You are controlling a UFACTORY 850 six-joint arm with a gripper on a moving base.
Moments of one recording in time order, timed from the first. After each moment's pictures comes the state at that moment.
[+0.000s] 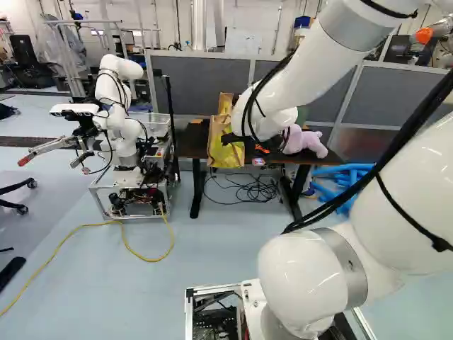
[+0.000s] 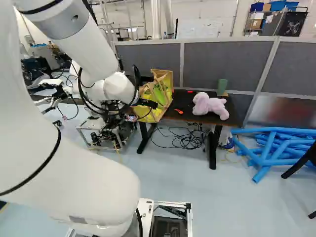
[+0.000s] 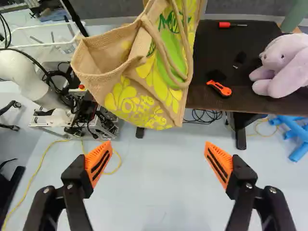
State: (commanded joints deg) arm 2.6 12.2 -25.4 -2.0 11.8 8.4
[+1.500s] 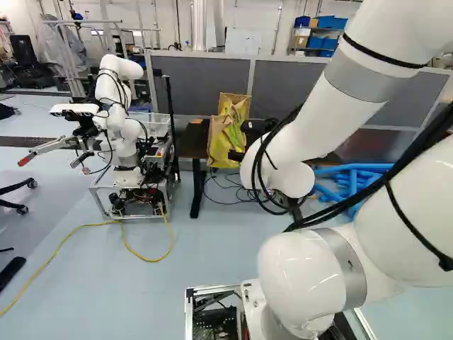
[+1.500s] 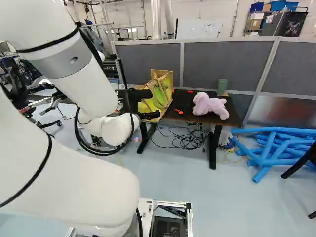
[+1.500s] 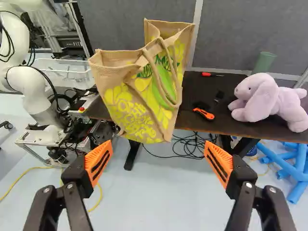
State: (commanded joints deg) arm 0.2 15.6 -7.0 -0.2 46.3 0.8
